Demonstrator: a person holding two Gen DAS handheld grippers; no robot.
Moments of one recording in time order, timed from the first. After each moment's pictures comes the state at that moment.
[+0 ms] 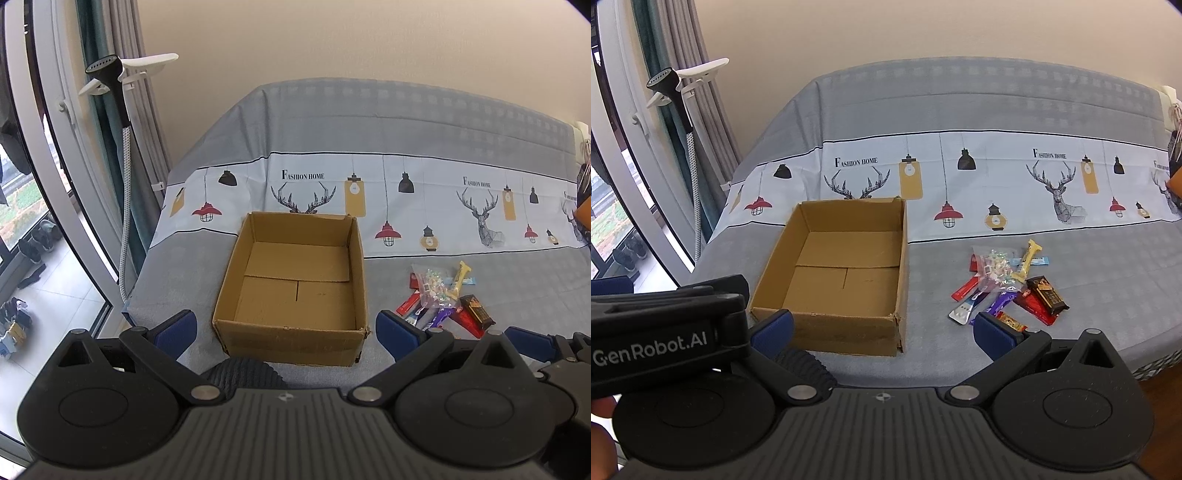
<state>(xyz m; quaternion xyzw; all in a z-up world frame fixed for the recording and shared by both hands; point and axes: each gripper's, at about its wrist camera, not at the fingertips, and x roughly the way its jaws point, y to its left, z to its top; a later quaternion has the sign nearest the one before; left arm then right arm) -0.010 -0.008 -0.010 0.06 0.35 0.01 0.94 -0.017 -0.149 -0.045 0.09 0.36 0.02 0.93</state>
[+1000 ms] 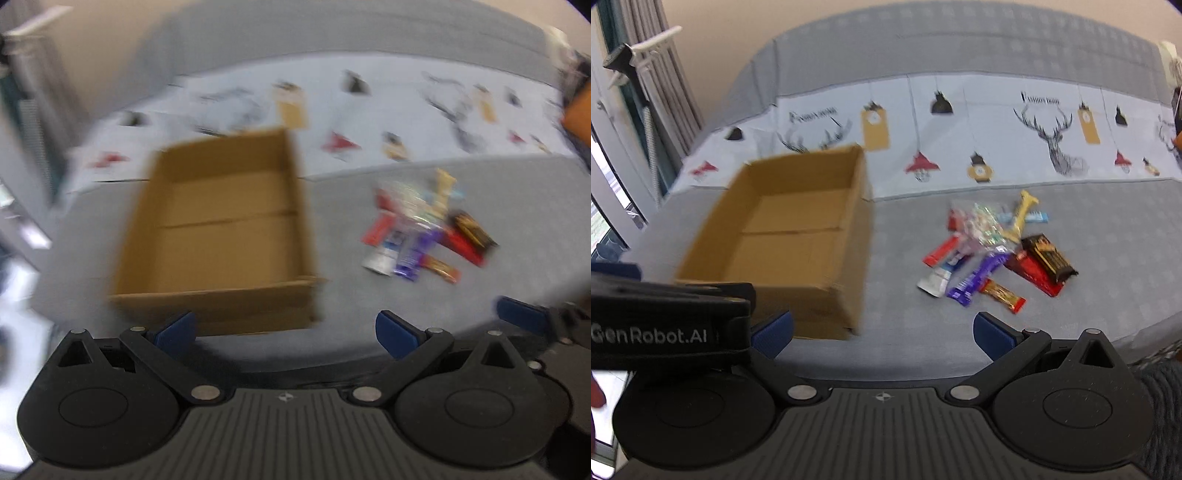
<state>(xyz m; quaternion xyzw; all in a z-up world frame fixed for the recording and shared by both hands) 0.090 -0.093 -0.170 0.12 0.44 -0.09 0.89 0.043 -0.221 -0.199 0.11 0.39 0.01 0.91</state>
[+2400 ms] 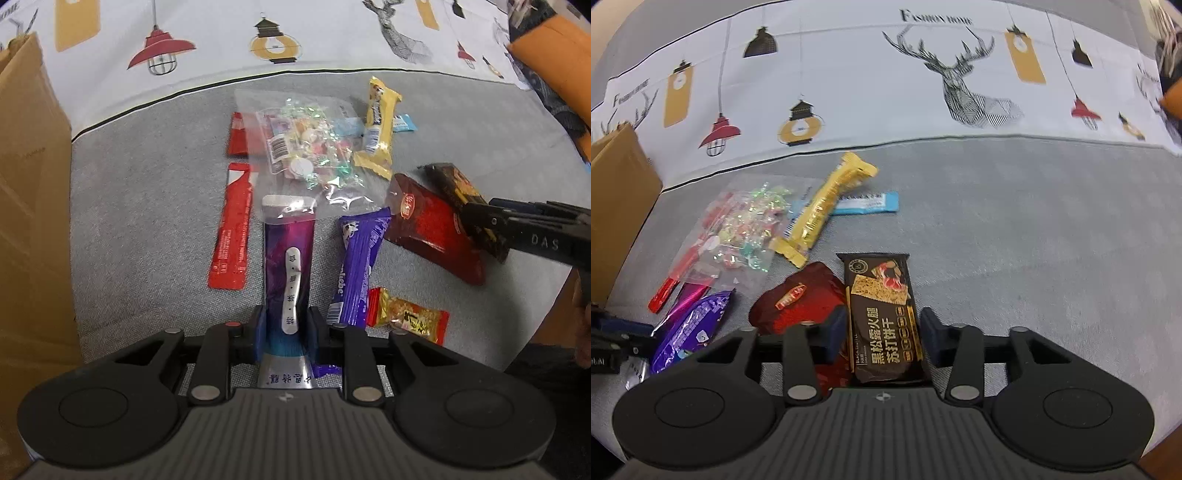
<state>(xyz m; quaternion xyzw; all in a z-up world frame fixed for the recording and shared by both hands) 0.283 -0.231 -0.390 0.12 0.53 -0.25 0.80 0.210 -0.469 -0.379 0.09 0.43 -0.06 0.90</state>
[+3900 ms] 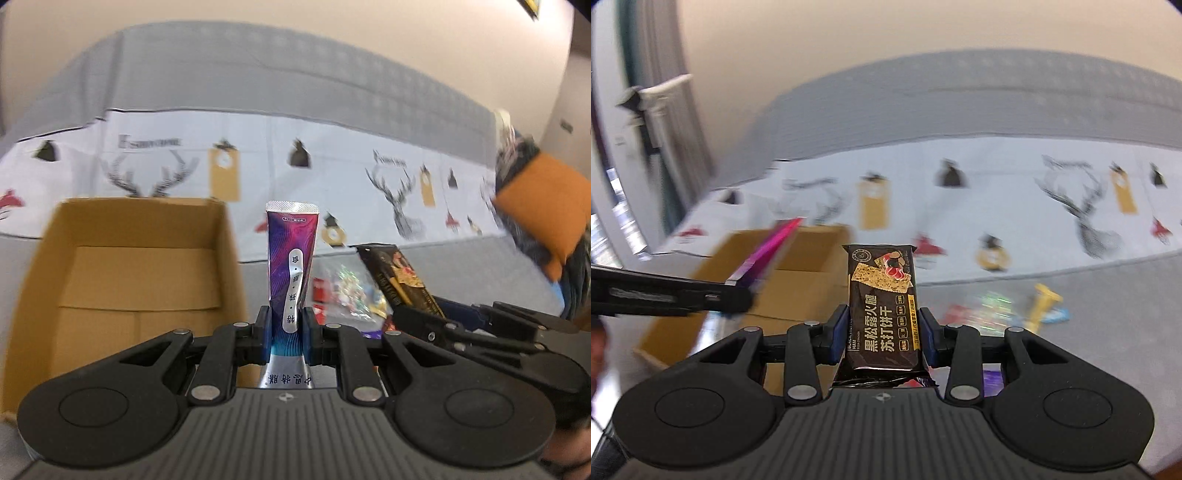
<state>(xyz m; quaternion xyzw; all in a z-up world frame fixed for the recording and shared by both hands) 0.190 -0.058 -0.178 -0.01 0.35 -0.21 0.91 0.139 -0.276 -0.201 0.09 0.27 0.08 0.95</state>
